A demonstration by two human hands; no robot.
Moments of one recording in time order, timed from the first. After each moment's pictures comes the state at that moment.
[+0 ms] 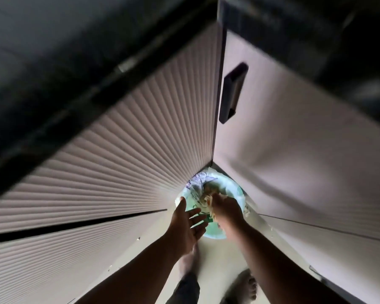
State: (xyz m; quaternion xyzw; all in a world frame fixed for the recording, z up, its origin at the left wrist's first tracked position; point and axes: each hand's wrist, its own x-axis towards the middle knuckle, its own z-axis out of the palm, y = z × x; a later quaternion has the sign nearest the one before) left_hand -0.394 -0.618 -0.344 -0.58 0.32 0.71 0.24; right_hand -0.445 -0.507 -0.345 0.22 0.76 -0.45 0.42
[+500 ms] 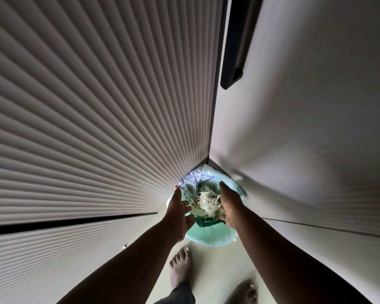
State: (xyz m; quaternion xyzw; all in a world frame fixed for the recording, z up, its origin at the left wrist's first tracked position) left_hand -0.418 -0.625 -0.435 -0.57 0.40 0.68 0.21; right_hand -0.475 -0.505 -0.449 0.41 0.64 -0.51 0.40
